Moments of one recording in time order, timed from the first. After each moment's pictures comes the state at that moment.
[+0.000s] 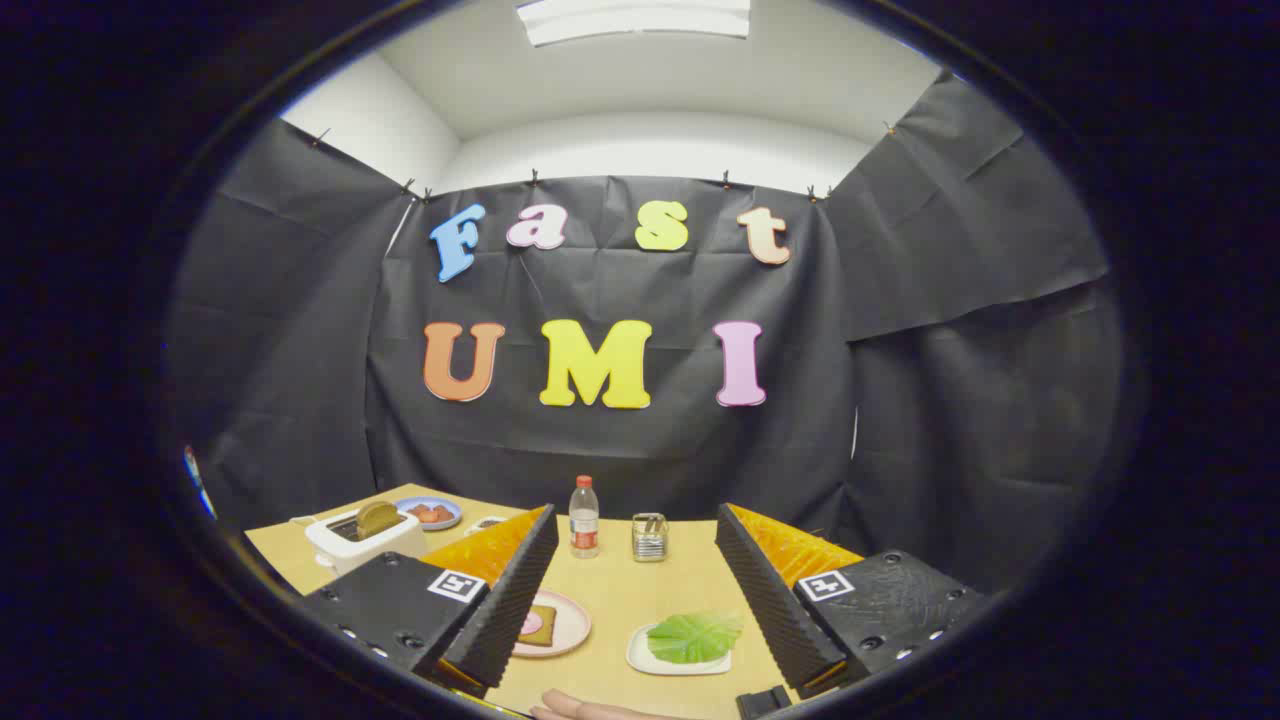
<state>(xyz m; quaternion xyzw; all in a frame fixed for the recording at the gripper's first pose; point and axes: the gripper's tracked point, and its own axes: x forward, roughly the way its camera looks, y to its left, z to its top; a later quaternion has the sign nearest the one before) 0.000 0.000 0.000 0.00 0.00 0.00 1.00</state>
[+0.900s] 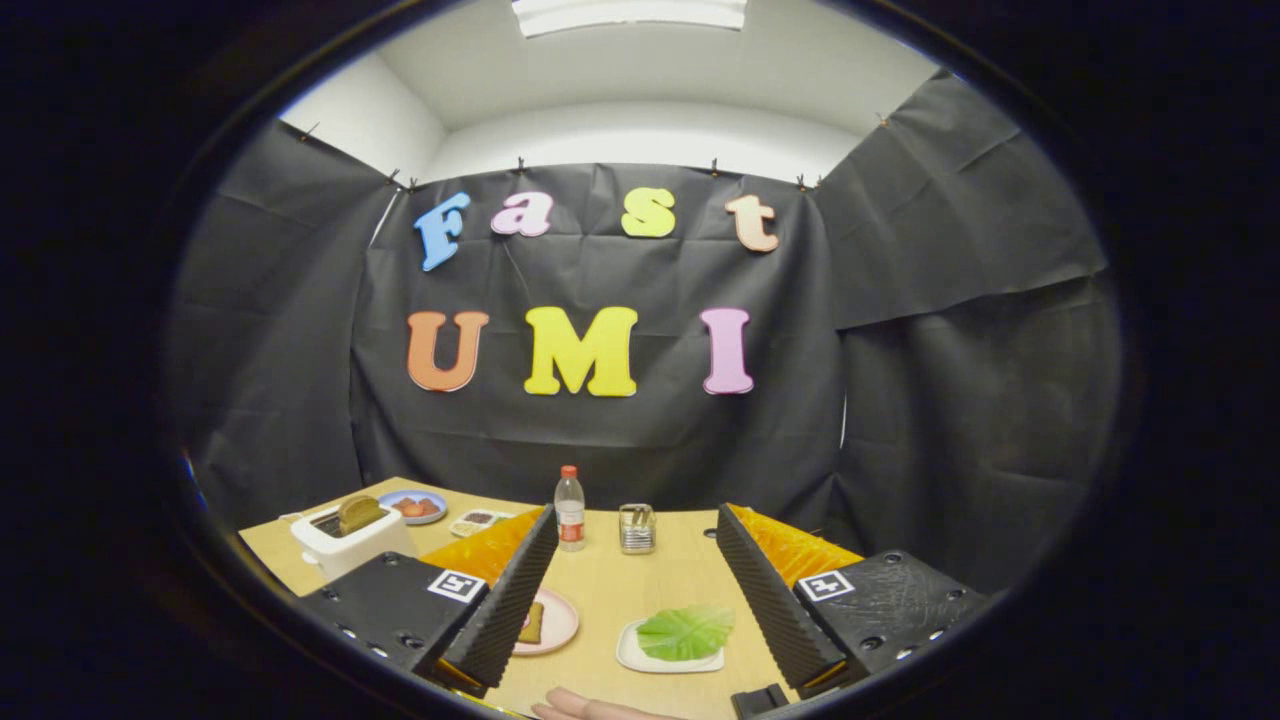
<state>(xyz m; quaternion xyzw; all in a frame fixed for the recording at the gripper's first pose) 0.017 -0.021 -0.014 0.01 0.02 -0.02 1.00</state>
